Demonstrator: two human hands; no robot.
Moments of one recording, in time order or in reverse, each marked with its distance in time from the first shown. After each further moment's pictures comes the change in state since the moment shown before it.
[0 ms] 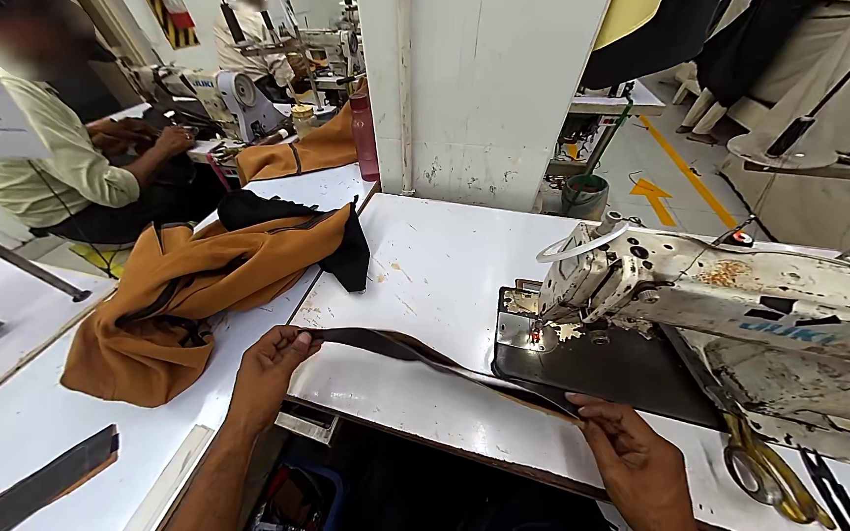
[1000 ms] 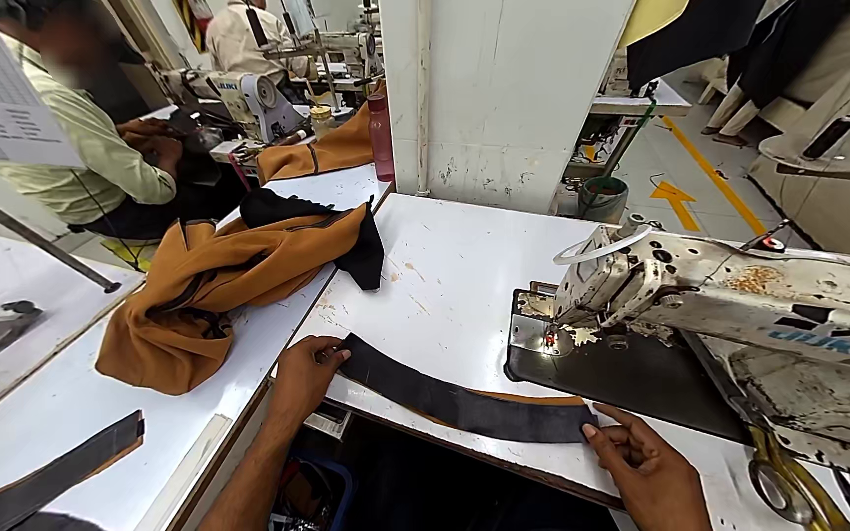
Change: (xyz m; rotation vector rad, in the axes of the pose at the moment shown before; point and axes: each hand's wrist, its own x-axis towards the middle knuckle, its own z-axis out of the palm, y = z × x) left_hand -0.001 -0.003 0.018 0.751 0.003 -0.071; right_hand -0.011 0.003 -0.010 -0.211 -0.089 0.376
